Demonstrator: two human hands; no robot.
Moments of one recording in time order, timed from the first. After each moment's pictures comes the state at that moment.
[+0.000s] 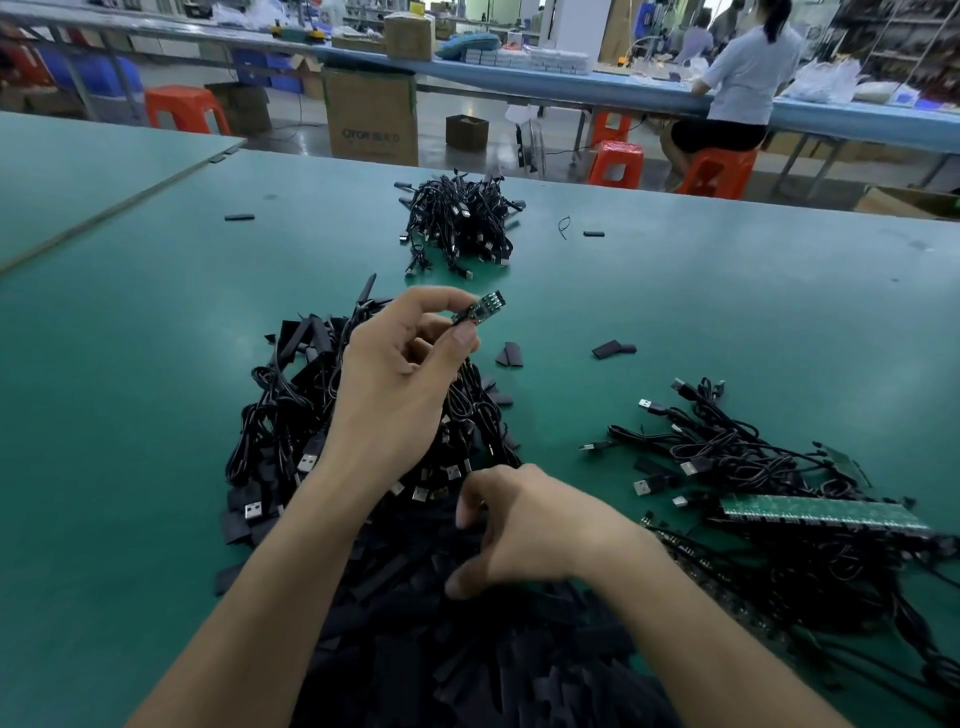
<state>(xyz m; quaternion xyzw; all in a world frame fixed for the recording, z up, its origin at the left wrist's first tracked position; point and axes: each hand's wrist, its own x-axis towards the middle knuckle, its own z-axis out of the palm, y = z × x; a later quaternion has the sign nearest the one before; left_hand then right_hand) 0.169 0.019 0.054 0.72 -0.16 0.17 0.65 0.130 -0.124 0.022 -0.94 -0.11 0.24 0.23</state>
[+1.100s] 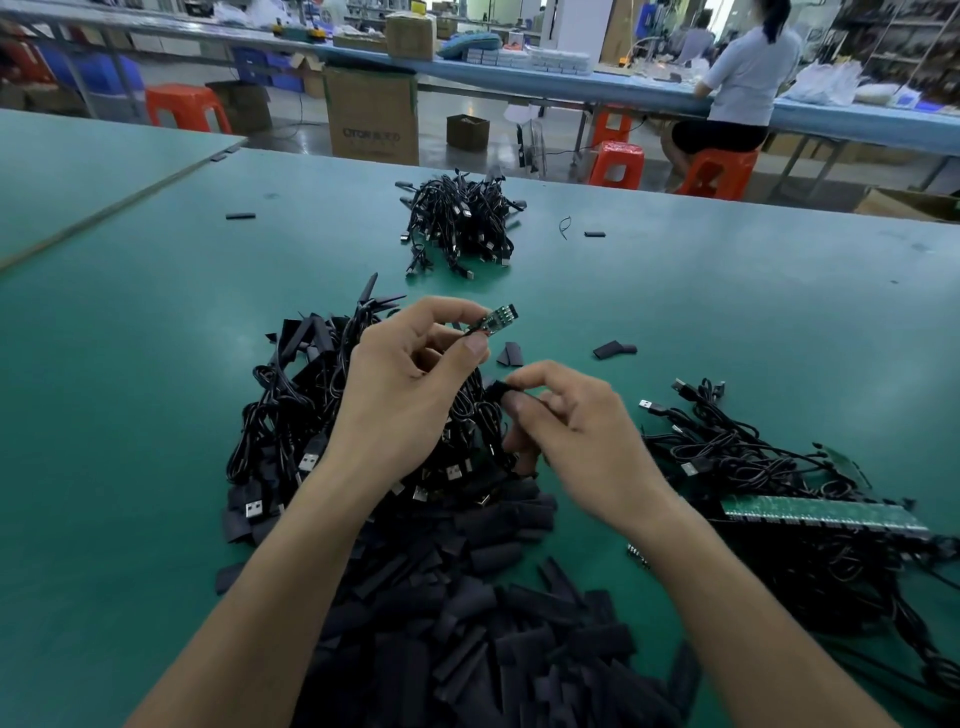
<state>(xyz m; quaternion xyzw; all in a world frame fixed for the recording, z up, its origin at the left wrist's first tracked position) 0.173 0.019 0.049 0.73 -0.16 0.14 0.65 0.145 -0.148 0.033 -0.82 -0.11 -0.05 0.56</state>
